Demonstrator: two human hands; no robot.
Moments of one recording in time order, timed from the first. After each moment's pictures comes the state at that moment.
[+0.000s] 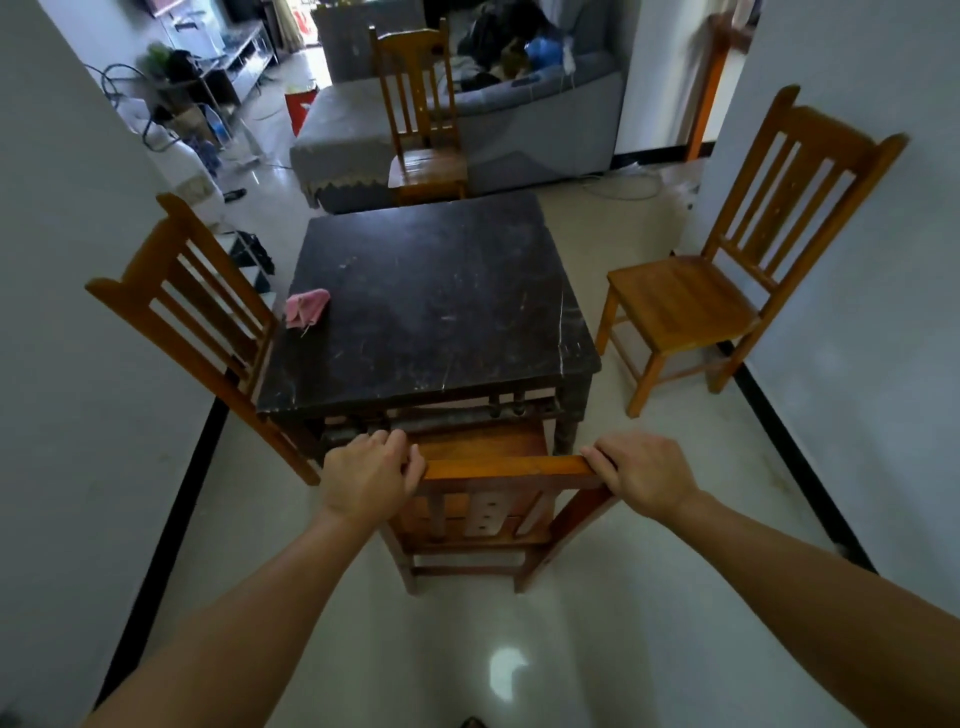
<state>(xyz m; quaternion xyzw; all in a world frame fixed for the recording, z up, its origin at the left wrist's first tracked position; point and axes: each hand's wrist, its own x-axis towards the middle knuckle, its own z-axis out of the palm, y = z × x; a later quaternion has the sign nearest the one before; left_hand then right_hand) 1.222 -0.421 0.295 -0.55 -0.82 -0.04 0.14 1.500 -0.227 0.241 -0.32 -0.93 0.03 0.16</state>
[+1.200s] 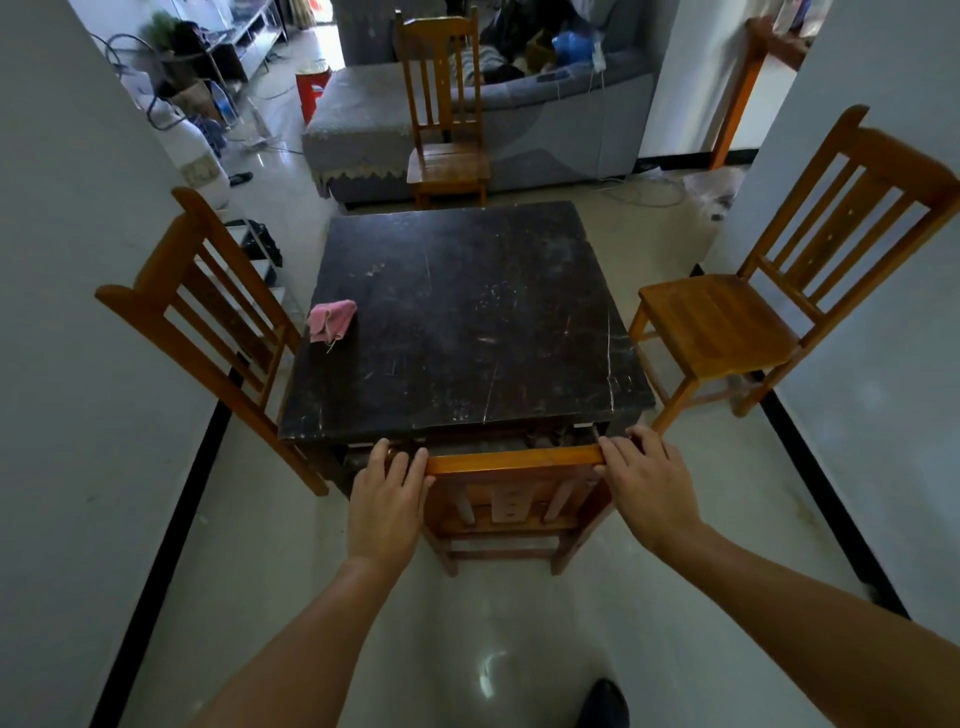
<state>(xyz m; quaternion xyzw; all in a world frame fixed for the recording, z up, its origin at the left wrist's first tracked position) 1.131 -0.409 0.242 -0.53 -0.84 -0.04 0.13 1.383 -0.222 0.244 -0.37 -0.92 -0.07 0.08</state>
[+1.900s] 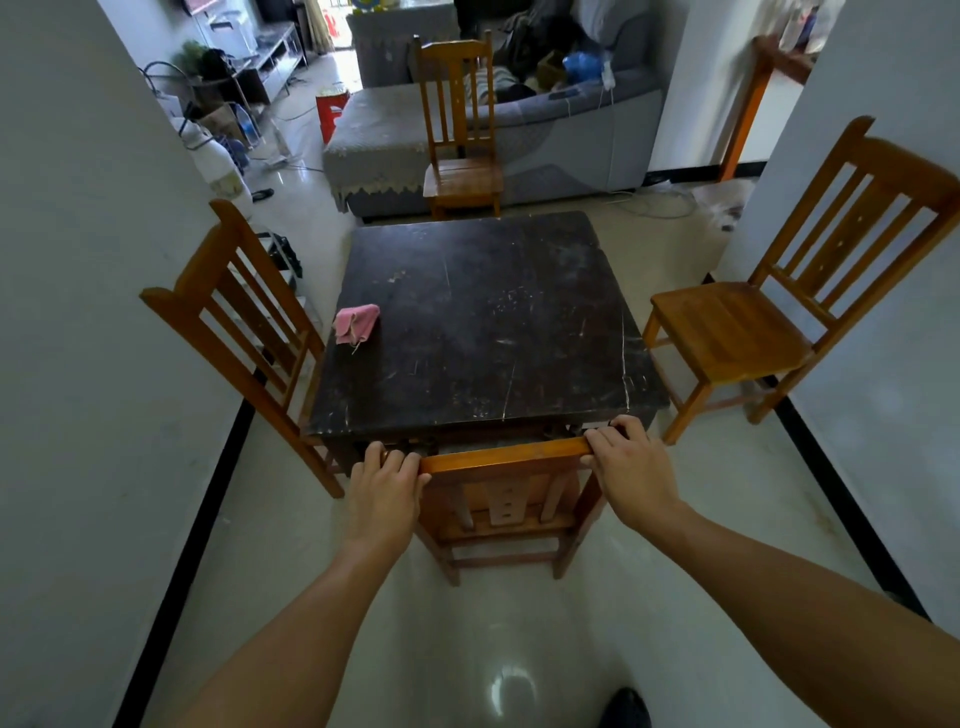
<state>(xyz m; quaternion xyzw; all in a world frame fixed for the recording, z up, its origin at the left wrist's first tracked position) 1.114 -0.439 0.265 -0.50 -0.86 -0.05 0.06 1.350 -0.249 0.262 -0.38 -0.92 -0.01 0.06</state>
